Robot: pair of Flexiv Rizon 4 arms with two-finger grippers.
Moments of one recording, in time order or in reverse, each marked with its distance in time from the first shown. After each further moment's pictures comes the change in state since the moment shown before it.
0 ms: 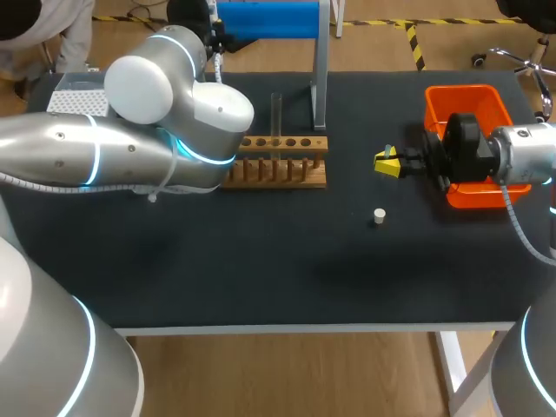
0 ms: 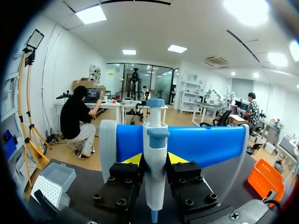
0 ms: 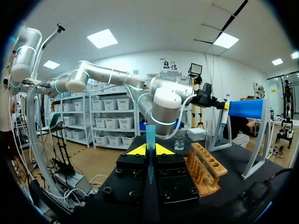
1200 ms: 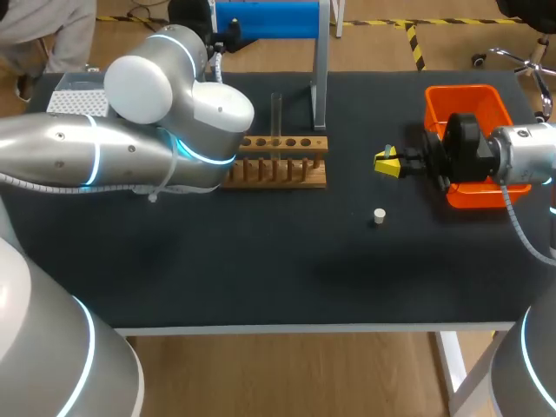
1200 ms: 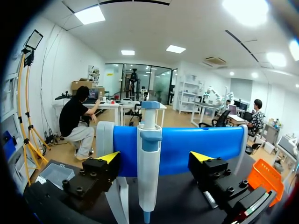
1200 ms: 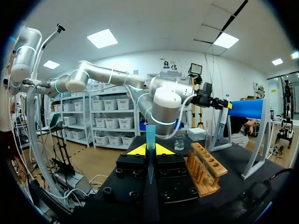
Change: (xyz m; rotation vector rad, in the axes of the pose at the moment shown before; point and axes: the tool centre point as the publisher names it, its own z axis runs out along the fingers) left arm 0.004 0.000 0.001 -0.001 0.012 0.004; right arm 0.000 0.000 0.000 0.000 0.000 0.000
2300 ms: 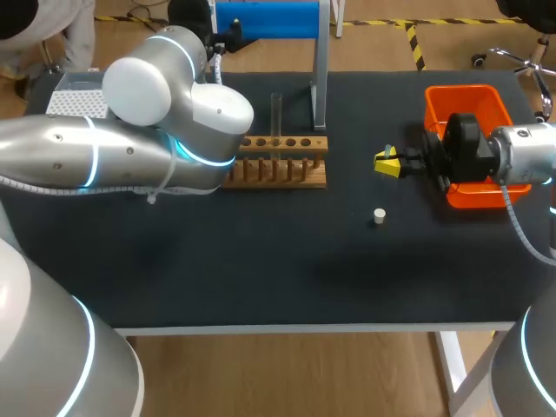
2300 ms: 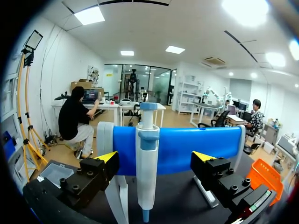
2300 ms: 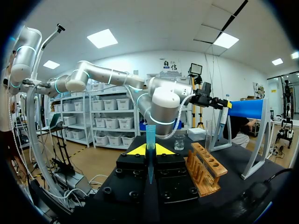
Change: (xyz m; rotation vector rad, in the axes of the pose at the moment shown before) left arm 0.002 -0.001 -0.004 0.005 0.007 0.002; right arm 0.000 0.000 0.000 0.000 0.000 0.000
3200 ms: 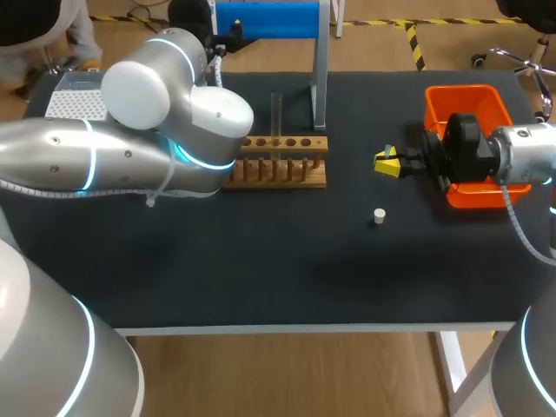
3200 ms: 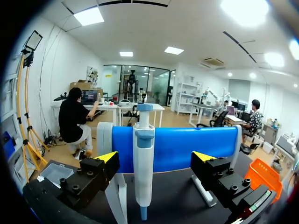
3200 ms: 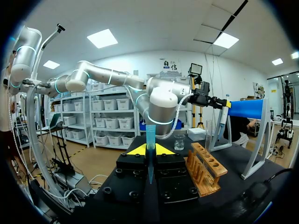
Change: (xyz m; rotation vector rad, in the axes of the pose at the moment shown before) left arm 0.005 0.000 -0.008 0.007 0.010 0.002; right arm 0.000 0.000 0.000 0.000 0.000 0.000
